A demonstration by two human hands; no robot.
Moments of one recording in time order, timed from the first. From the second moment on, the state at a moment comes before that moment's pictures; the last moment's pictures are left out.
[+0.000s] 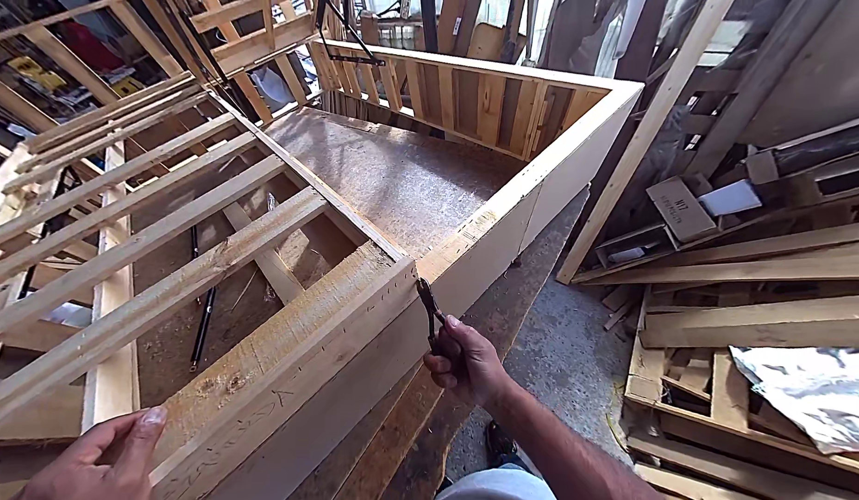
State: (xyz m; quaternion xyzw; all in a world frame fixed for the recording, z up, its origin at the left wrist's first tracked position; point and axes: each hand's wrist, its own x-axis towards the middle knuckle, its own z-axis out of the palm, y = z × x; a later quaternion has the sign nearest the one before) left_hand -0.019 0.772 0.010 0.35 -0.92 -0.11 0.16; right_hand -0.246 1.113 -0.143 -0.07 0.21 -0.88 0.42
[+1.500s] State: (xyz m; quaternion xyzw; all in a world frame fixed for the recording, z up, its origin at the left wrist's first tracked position) left_hand -0.020 0.772 0.011 0.36 -0.92 -0.10 0.14; right_hand -0.298 1.150 -0.128 -0.21 0.70 -0.62 0.30
